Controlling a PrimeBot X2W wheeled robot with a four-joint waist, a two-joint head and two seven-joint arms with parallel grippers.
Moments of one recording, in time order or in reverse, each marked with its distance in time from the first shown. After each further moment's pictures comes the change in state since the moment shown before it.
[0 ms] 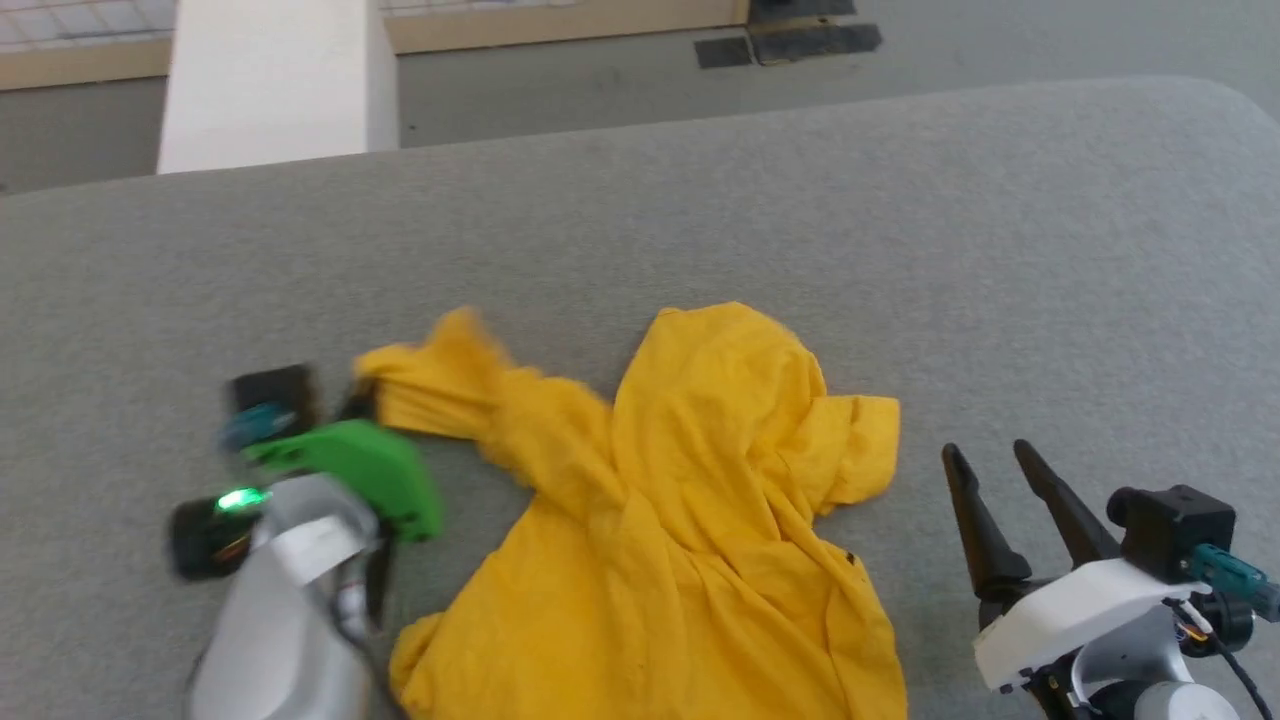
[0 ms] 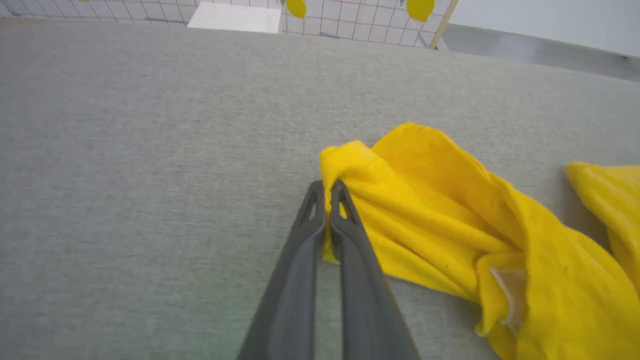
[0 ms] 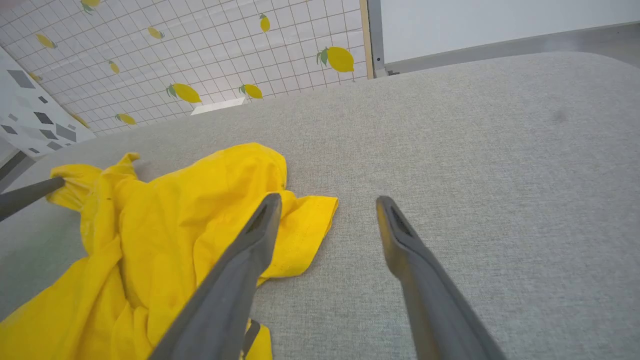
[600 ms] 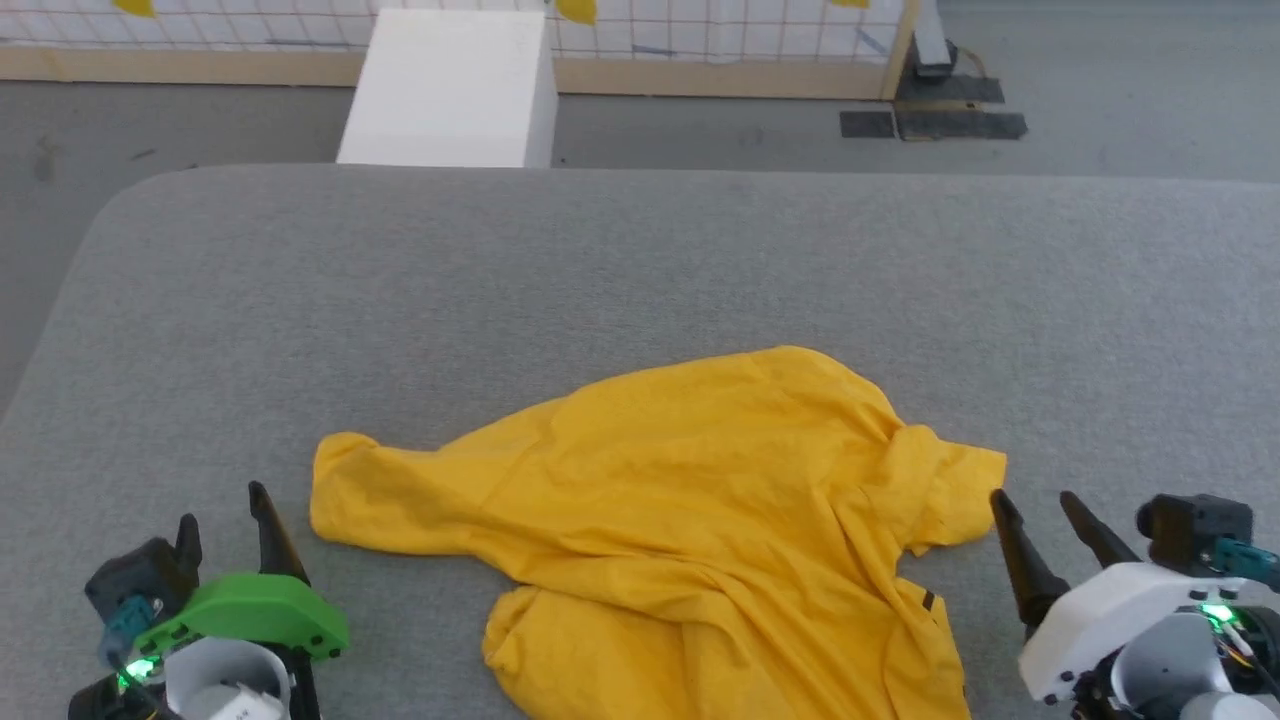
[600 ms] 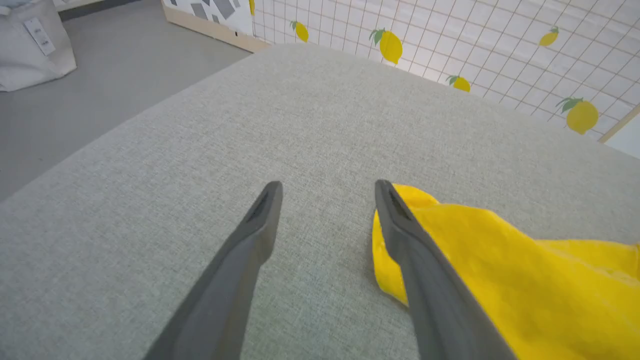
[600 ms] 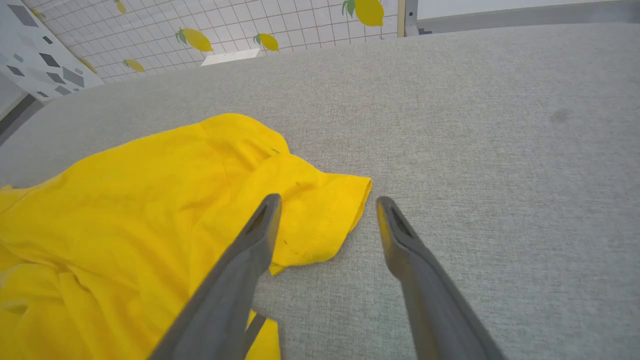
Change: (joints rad) left arm 0.252 0.008 0.175 -0.078 -0.079 0.078 -0.281; right arm 0.003 0.002 -0.110 0.061 -0.034 0.000 0.155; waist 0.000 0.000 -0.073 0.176
